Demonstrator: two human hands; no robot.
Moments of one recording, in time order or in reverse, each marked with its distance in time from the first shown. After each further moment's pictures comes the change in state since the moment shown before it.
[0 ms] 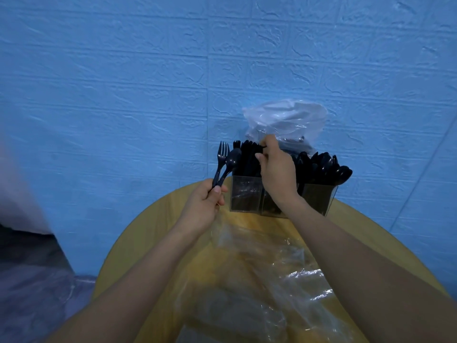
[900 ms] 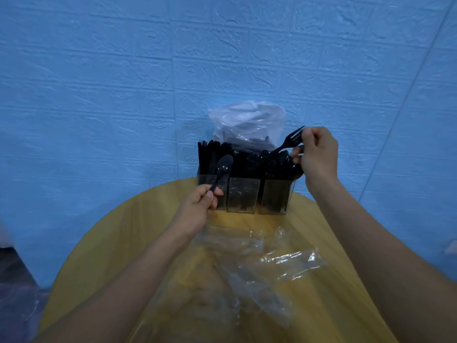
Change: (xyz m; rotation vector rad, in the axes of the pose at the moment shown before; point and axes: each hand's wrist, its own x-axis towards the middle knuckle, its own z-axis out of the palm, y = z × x) left_hand -0.013 0.008 0.049 -0.078 -0.156 -0.025; right_hand -0.001 0.036 -0.125 0.598 0.272 0.528
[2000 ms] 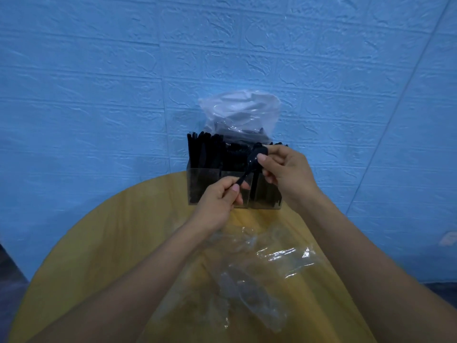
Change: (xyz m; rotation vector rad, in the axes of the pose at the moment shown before) left_hand 0.015 -0.001 0.047 0.091 -0.120 0.134; right_hand -0.033 0.026 0.006 0.119 -0.401 0.097
